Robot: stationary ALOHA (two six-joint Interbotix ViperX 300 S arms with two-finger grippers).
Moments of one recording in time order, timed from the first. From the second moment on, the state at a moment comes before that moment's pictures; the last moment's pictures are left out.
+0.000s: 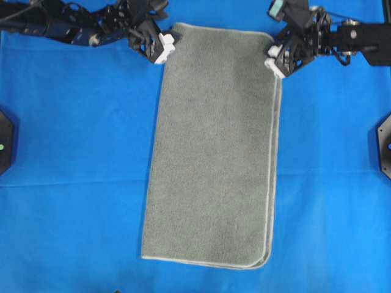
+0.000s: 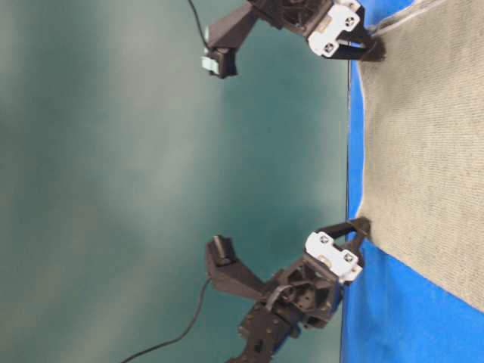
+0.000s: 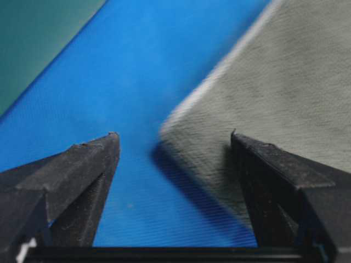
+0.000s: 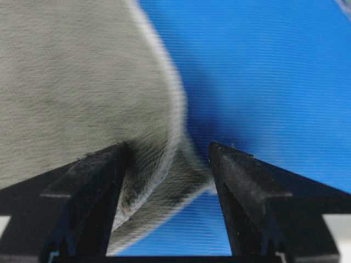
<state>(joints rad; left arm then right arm) 0.58 0.34 0.58 -0.03 -0.28 0.03 -0.64 0.07 0.81 -0.79 0.11 0.84</state>
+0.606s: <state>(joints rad) 0.55 0.35 0.58 -0.02 -0.25 0.08 -0.64 0.08 0.81 -0.81 0.03 0.83</state>
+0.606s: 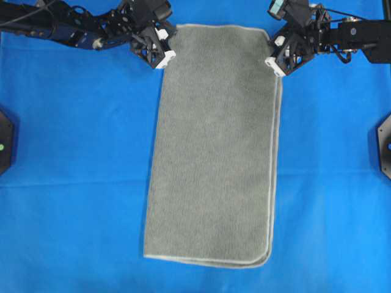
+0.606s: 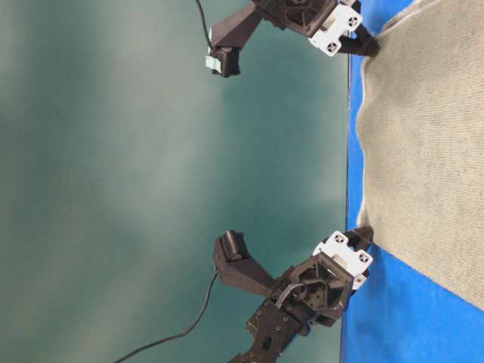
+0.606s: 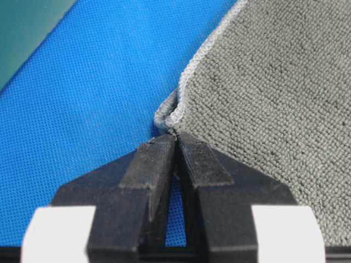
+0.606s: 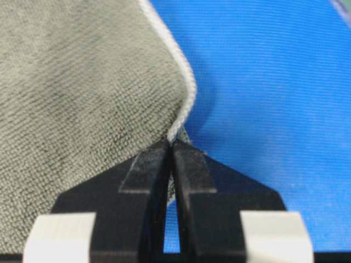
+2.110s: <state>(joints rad) -0.19 -0.15 0.93 -0.04 -0.12 0.13 0.25 -0.30 0.92 -0.56 0.34 0.92</state>
